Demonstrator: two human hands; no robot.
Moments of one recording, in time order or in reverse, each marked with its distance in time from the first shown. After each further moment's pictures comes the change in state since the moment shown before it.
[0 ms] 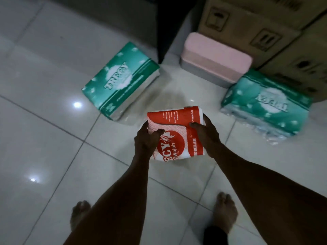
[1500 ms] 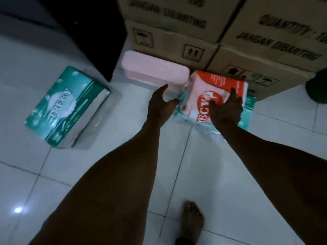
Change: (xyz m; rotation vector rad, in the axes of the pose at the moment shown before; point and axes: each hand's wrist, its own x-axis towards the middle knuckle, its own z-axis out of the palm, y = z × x) left_hand 0.034 0.207 0.202 0.107 -0.195 0.303; right_hand 0.088 -0.021 -0.234 -0.402 0.680 0.026
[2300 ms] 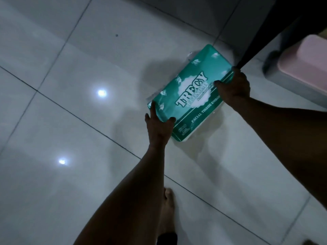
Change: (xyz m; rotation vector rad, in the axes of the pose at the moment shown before) left_hand 0.015 -0.322 -0.392 -0.126 0.402 -0.306; right_hand -0.180 -0.326 0.332 -0.019 -0.315 -0.313
